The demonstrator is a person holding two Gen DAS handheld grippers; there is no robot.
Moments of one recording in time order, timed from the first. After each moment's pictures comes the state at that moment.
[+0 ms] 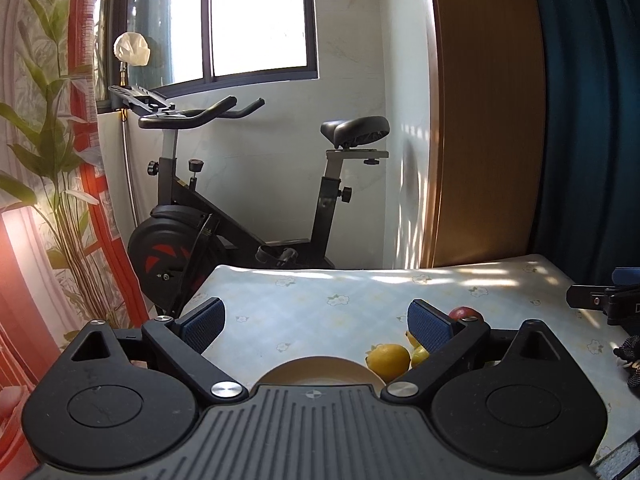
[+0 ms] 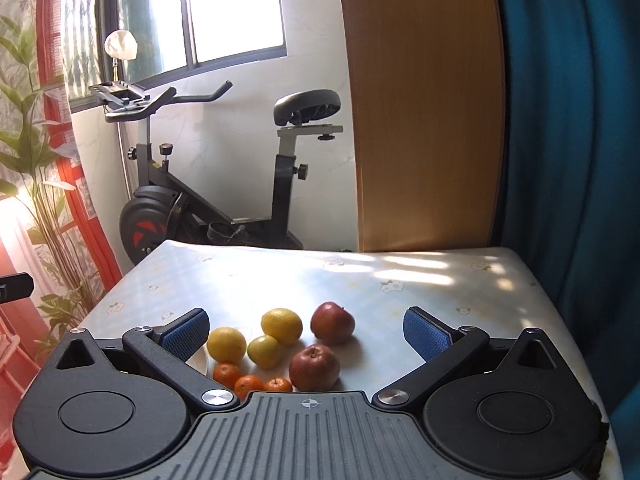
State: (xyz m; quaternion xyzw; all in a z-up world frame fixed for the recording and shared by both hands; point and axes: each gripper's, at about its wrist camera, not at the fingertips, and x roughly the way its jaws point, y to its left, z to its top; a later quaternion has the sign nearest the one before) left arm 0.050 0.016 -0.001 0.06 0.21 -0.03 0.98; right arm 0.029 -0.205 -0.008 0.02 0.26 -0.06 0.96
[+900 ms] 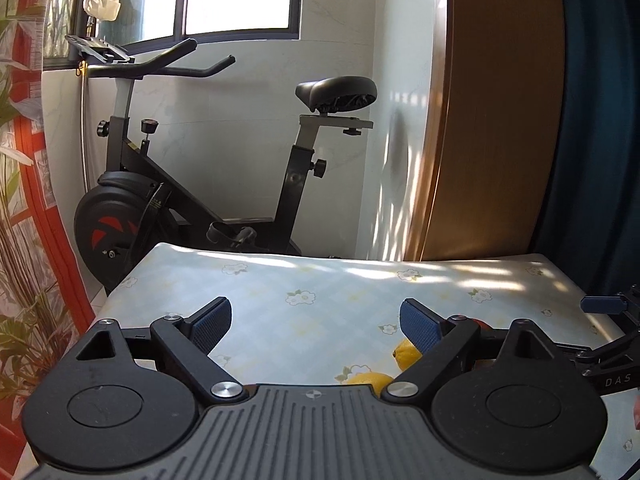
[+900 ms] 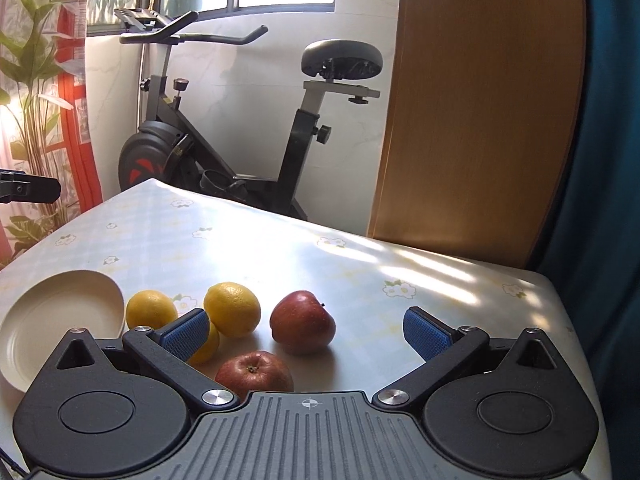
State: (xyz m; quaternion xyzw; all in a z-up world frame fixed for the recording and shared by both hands) left arm 0.164 0.001 -0.079 0.01 0.23 -0.08 0.97; right arm 0.133 -0.235 -0.109 -0.05 0.31 0.00 0.95
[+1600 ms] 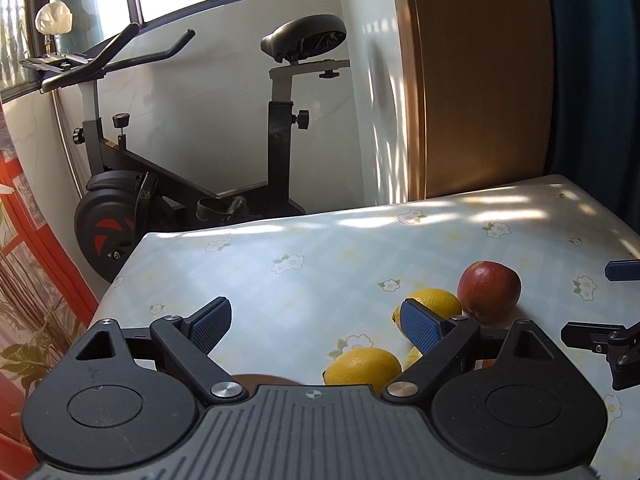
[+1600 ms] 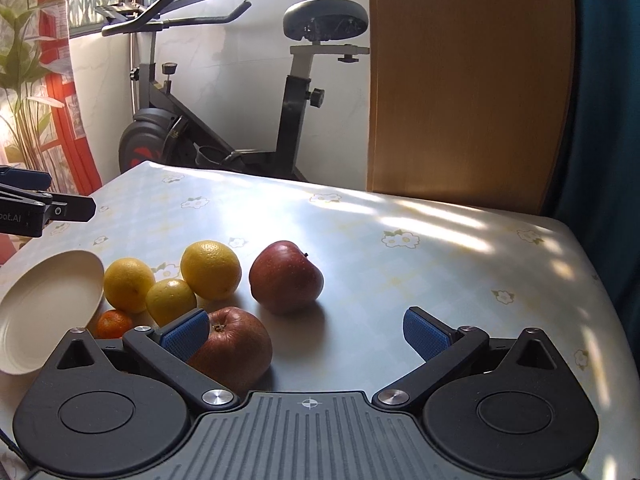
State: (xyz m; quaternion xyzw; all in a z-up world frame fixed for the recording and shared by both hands) left arm 0.193 -0.048 -0.106 0.11 0.30 -0.06 0.95; right arm 0.134 -0.268 -0.147 0.01 0.35 0.02 0.94
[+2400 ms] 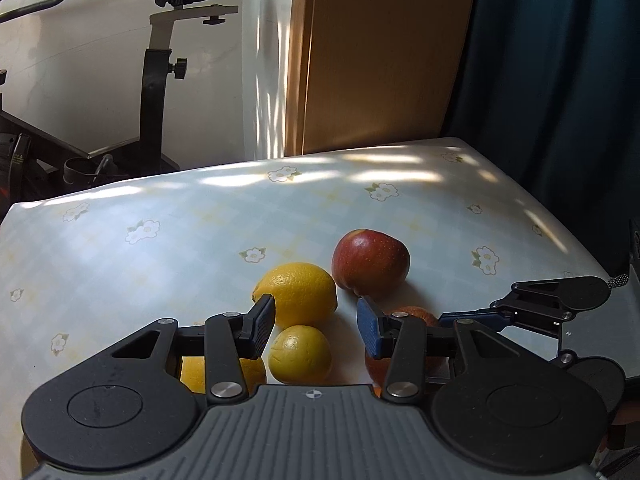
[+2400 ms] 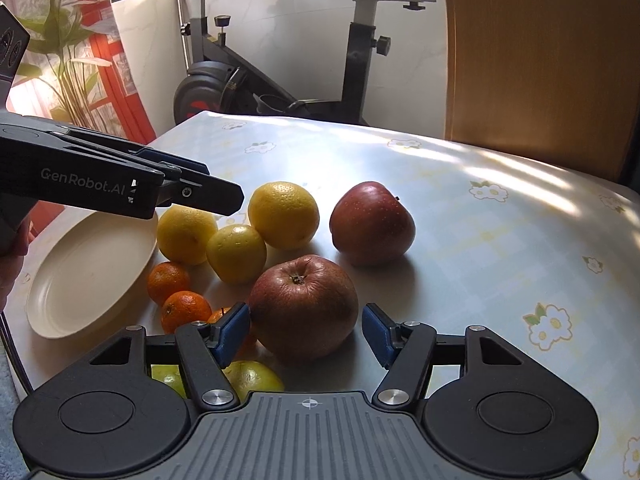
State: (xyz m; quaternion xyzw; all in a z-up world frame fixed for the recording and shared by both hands) left arm 0.224 -0.084 -0.138 0.07 0.38 -0.24 0.89; right arm 0.154 -0.241 -0.176 0.02 0.42 0.11 0.90
